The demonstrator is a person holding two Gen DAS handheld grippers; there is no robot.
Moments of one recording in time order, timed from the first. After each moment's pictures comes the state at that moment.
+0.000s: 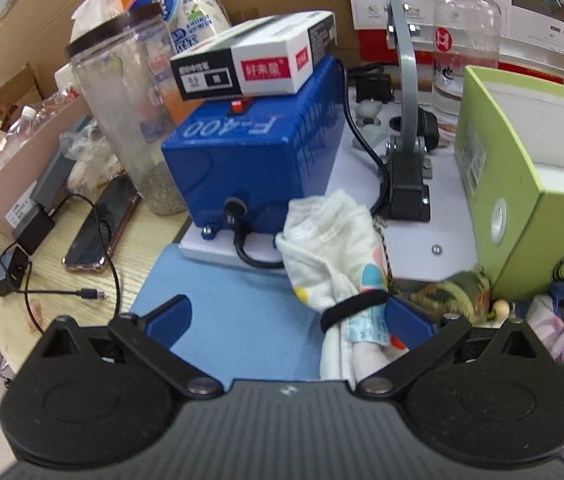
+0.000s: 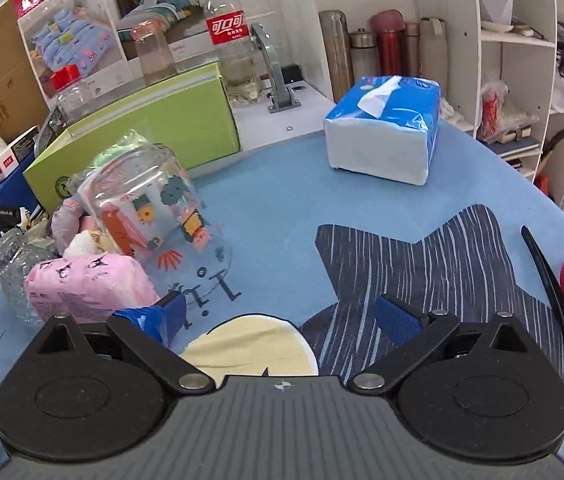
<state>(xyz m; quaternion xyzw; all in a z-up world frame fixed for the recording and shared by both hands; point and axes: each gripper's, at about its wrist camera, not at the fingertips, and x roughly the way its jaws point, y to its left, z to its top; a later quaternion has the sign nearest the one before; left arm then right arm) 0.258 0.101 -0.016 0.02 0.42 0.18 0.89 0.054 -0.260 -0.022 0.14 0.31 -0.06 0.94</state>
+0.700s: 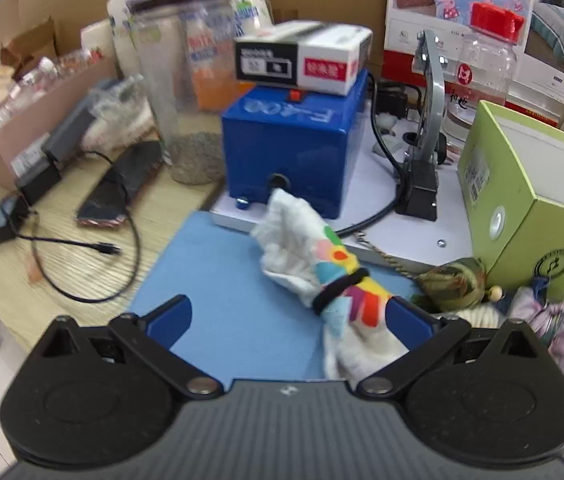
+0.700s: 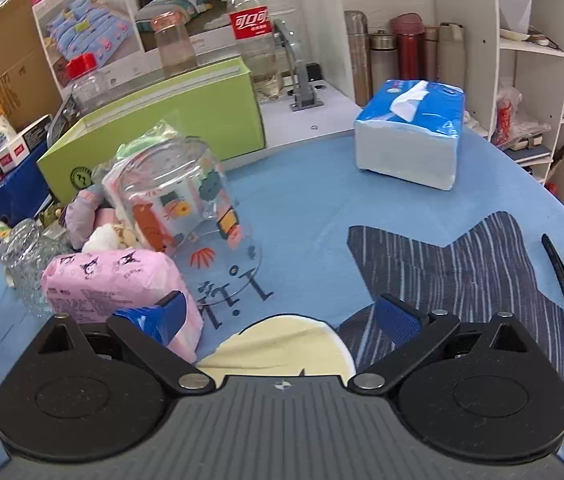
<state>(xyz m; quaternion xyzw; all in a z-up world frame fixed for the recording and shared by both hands) 0.224 0.129 -0.007 -0.07 0.40 0.16 0.90 0.060 -0.234 -0.018 0.12 0.31 -0.05 0.94</state>
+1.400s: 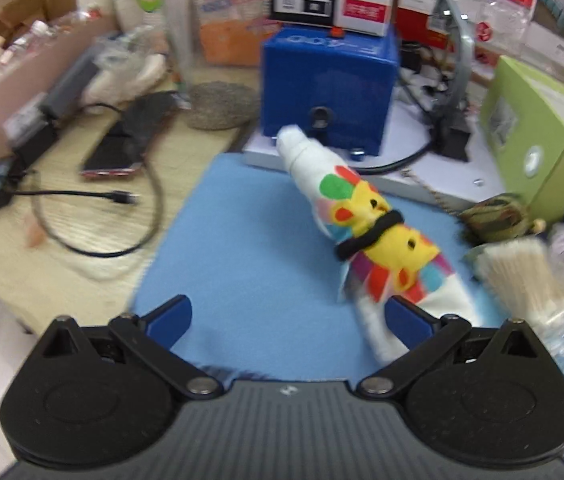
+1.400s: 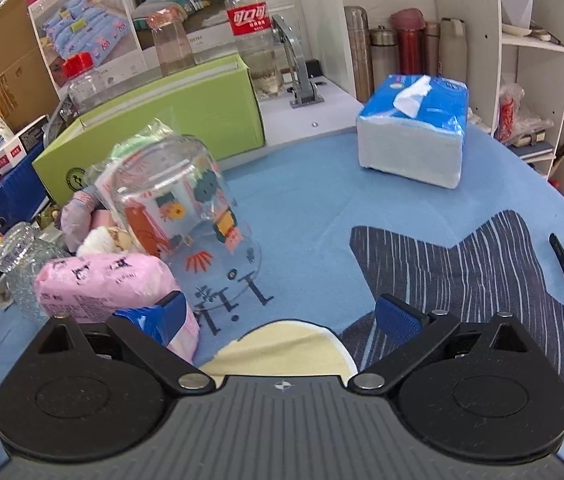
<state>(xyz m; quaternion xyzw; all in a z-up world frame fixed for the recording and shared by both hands) 0.186 0.169 -0.030 -0.05 0.44 0.15 0.89 0.065 -0.235 -0.014 0.13 0.30 -0.05 0.94</state>
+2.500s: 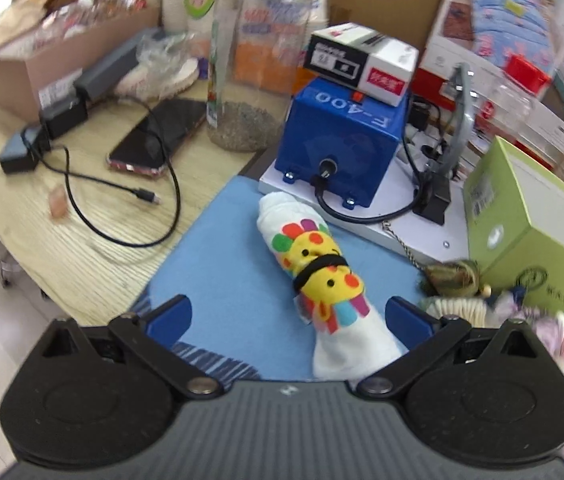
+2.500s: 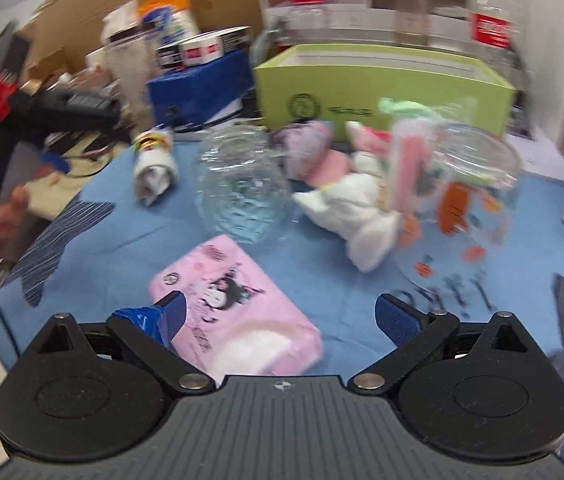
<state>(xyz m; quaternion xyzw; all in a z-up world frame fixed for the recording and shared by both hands) 0.176 0.176 0.012 -0.18 0.41 0.16 0.88 0.068 -0.117 -0.007 -0.03 0.34 0.20 0.92</state>
